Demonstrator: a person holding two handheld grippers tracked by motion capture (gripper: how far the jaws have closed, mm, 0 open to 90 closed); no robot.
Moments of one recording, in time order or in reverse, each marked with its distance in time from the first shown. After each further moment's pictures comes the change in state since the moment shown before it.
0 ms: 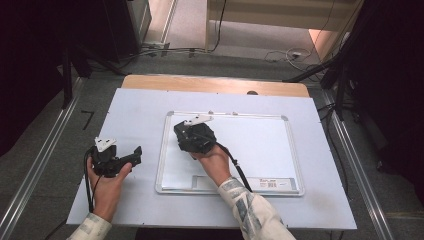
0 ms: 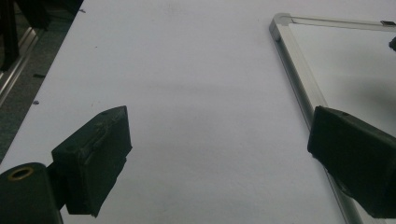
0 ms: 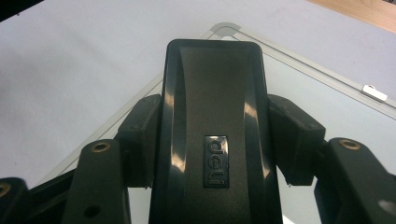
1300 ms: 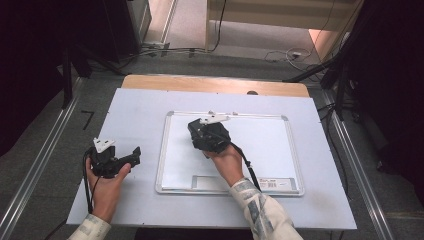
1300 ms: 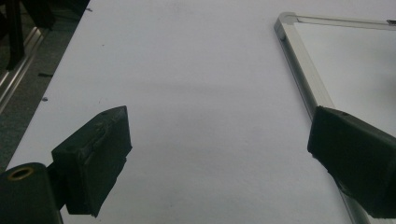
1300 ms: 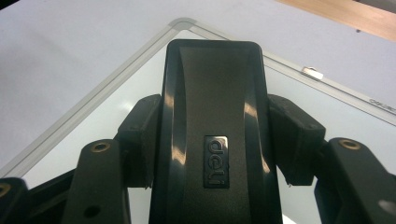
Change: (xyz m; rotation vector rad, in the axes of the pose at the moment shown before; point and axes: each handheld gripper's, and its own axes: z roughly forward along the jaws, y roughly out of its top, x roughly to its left) left arm 0.003 -0.001 -0.002 0.001 0.014 -0.003; right arm -0.030 -0.011 -0.022 -0.013 -0.054 0.043
